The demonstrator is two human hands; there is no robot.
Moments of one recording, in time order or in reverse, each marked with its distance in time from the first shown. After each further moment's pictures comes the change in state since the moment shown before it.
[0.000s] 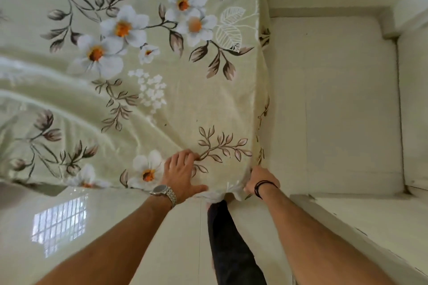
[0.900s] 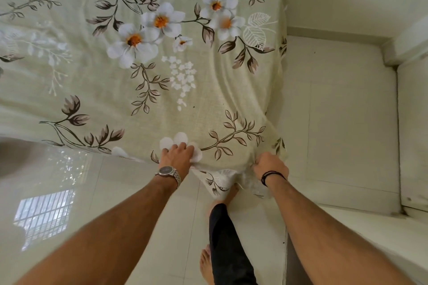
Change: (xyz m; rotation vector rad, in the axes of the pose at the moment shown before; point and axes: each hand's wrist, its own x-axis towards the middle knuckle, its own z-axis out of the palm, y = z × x) left_hand -0.041 -0.008 0.019 0.135 -0.040 -0.178; right_hand -0.008 0.018 0.027 -0.012 0.399 -0.096
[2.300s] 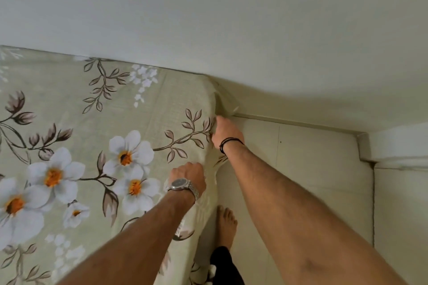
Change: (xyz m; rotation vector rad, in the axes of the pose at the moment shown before) left_hand 0.498 0.255 -0.349 -0.009 -0.200 -0.149; right_hand 0.516 -0.167 -0.452 0.147 0.002 -0.318
